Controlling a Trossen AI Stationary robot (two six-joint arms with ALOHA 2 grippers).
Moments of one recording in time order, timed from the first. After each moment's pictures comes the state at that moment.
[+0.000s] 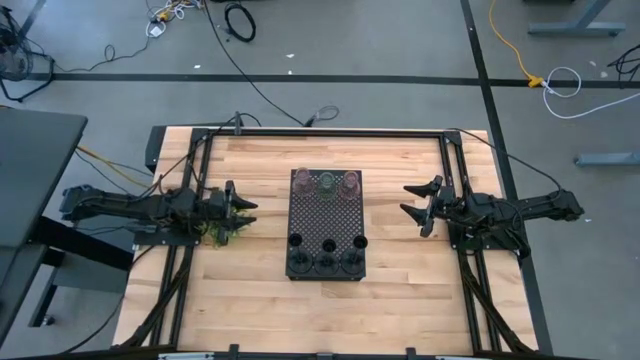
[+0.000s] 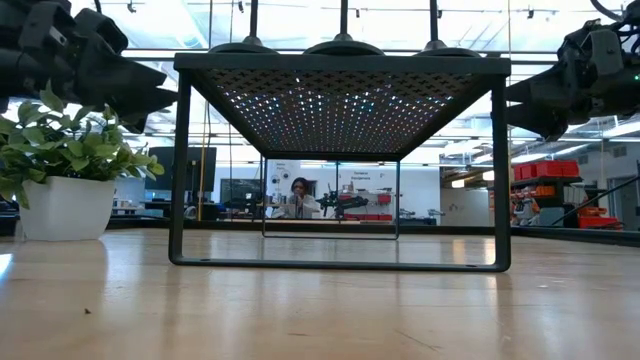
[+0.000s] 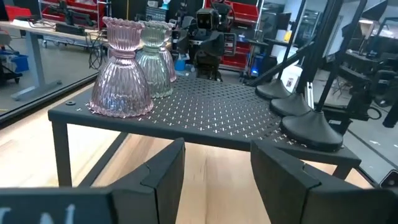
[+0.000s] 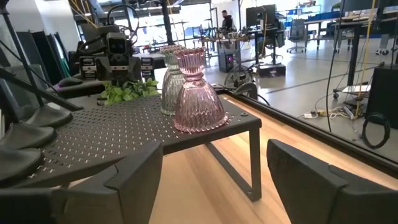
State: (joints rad) left arm -0.06 0.29 0.03 0.24 -0.10 -0.17; right arm 0.16 0.10 0.02 0.07 0.48 0.12
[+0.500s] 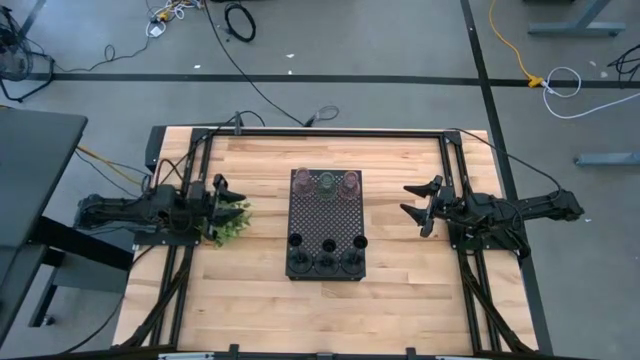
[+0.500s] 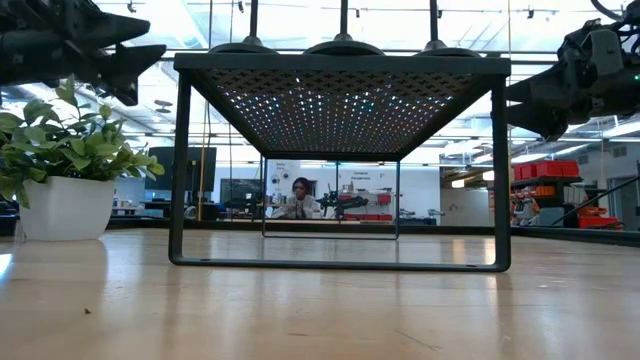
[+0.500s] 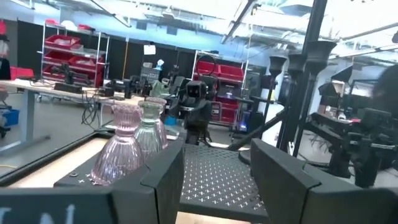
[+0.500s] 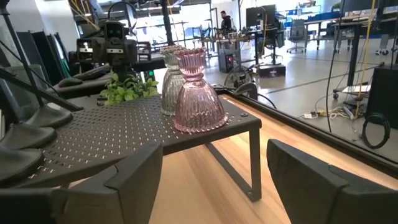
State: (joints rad) left arm -0.04 0.00 0.02 0.22 -0.09 -0.17; right arm 0.16 0.10 0.02 0.07 0.48 0.12
